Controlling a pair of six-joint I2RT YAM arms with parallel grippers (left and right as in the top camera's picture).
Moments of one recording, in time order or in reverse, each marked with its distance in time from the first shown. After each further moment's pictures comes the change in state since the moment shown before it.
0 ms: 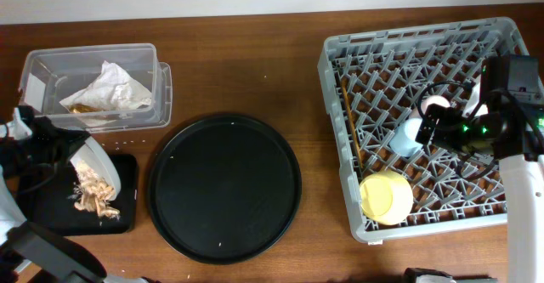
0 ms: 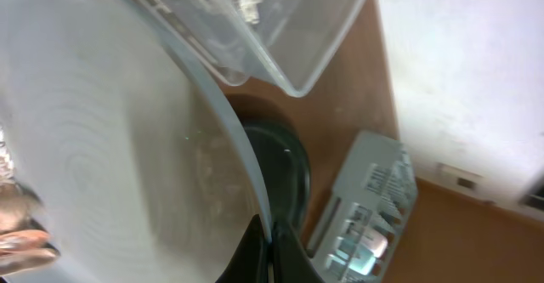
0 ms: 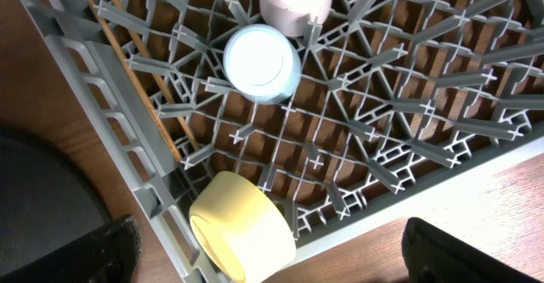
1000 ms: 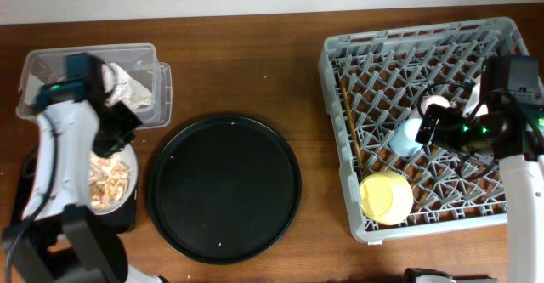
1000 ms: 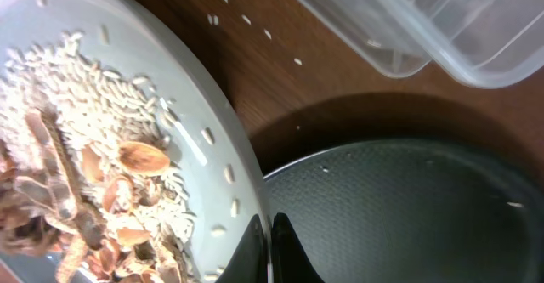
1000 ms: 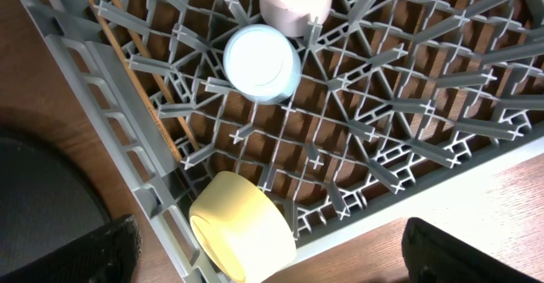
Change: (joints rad) left arm -0.533 0.018 0.008 0.029 -0.837 -0.353; right arm 0.000 0.000 0.000 0.000 0.000 0.000
